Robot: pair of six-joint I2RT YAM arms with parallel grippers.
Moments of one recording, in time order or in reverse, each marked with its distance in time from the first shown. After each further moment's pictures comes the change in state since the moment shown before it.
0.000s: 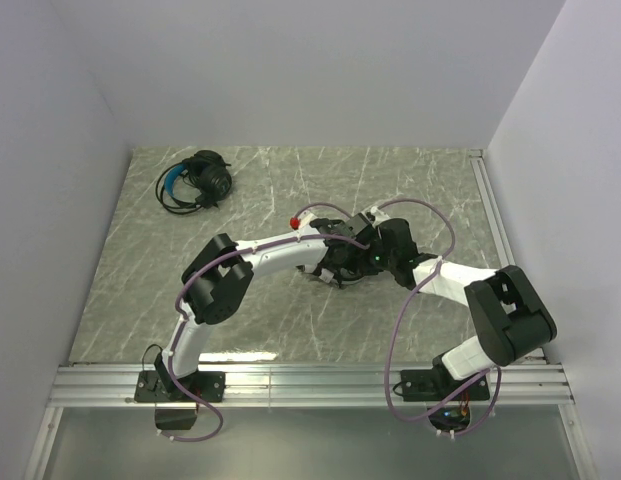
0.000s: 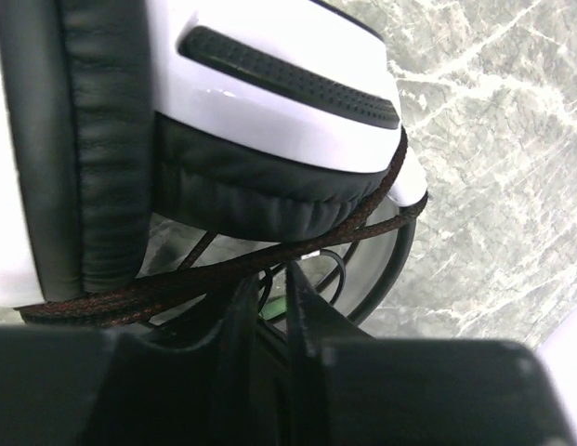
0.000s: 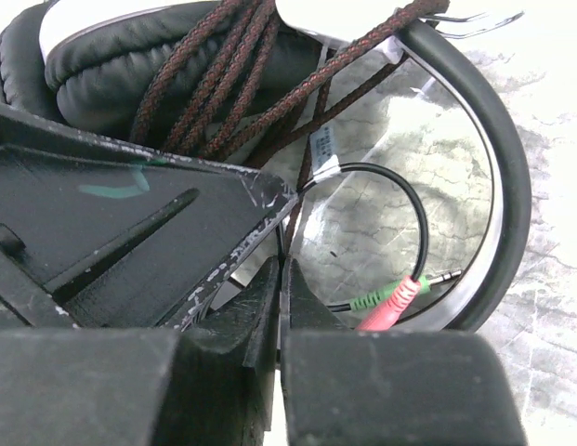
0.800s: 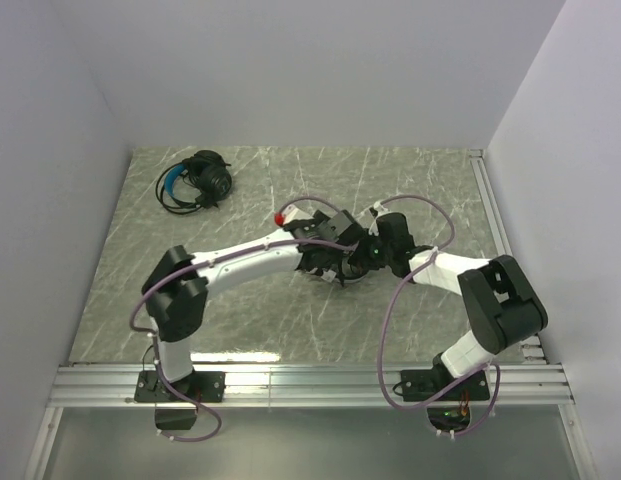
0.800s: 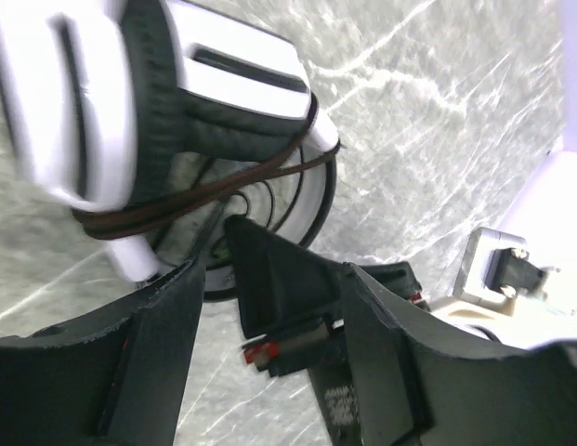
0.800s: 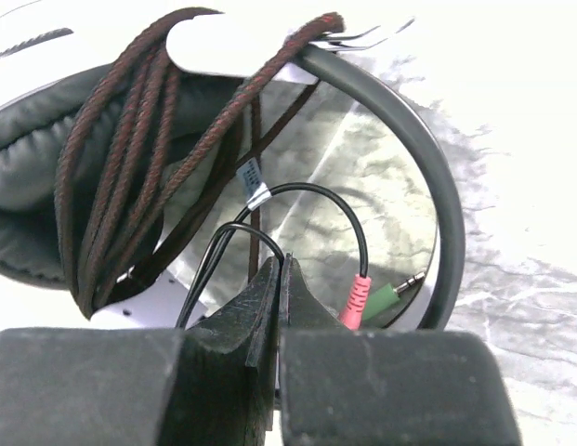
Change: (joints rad) left arm -0.029 -0.241 -0.129 0.039 -0.052 -0.002; right arm -0.019 0.073 0.072 -0.066 0.089 0.051
